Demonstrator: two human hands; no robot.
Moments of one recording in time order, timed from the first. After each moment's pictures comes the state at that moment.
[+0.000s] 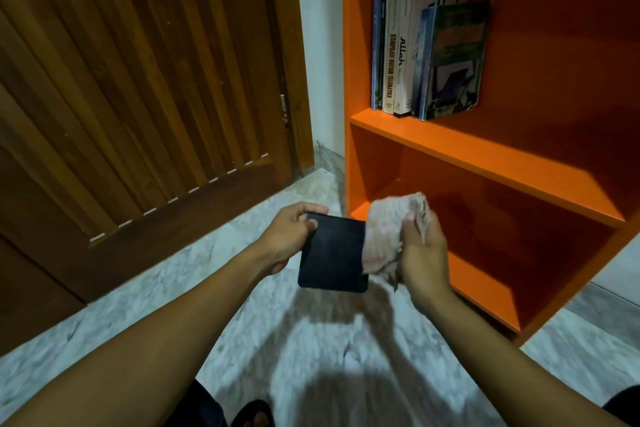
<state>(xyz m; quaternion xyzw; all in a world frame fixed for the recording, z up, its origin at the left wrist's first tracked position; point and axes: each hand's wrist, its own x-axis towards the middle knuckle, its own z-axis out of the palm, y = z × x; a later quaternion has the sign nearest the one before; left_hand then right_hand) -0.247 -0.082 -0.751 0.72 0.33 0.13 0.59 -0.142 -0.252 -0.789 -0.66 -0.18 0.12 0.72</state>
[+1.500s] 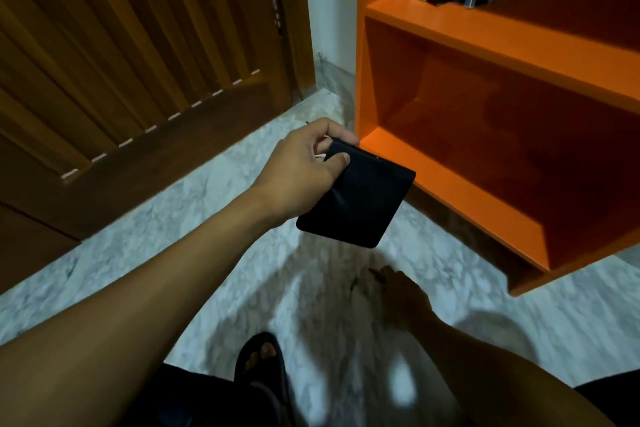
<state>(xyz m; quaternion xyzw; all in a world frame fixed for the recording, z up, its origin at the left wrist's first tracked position) -0.244 -0.089 -0.750 0.81 0.24 0.14 0.51 -0.149 -0.264 -1.043 -0.90 -0.31 0.30 0.08</state>
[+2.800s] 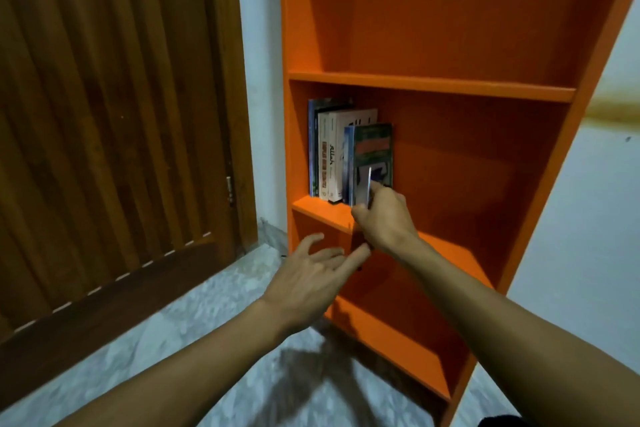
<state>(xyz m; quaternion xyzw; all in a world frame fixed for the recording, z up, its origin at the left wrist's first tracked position) -0.205 -0.151 -0.671 0.95 -0.11 0.27 -0.10 -0.075 -0.254 -0.603 -0.87 -0.29 -0.07 0.40</state>
